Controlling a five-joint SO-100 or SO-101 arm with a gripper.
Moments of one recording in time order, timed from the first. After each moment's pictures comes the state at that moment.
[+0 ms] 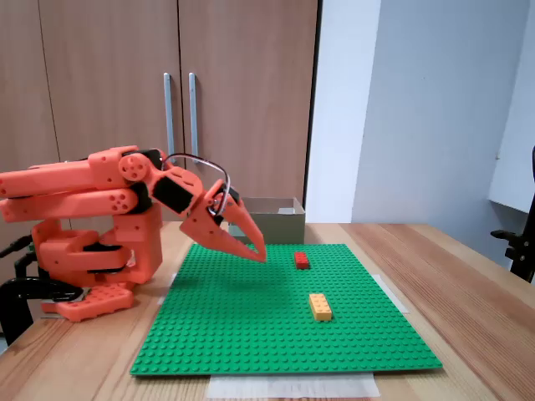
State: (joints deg) arm 1.7 186.7 182.5 44.4 -1.5
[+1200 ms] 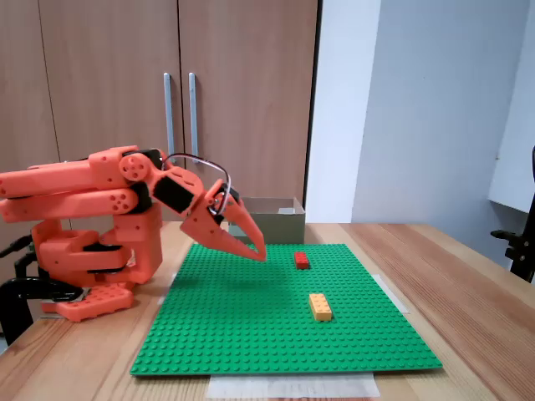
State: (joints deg) arm 1.0 186.7 182.5 44.5 -2.2
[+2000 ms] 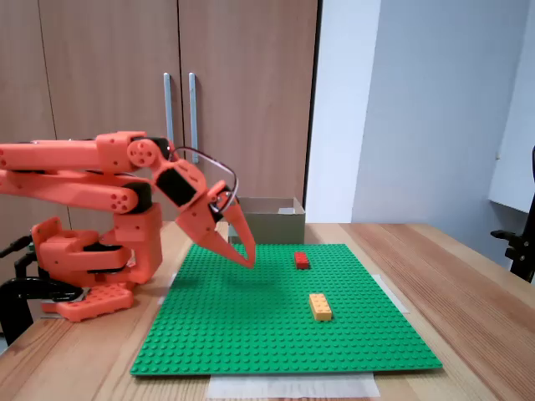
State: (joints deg) arm 1.1 169.4 168.0 49.9 -10.8
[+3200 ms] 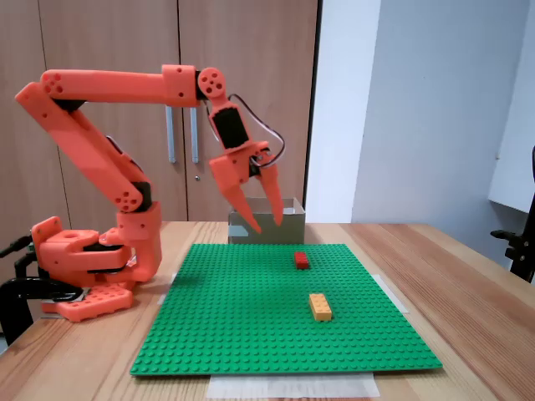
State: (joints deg) arm -6.2 125.8 125.8 68.5 -10.5
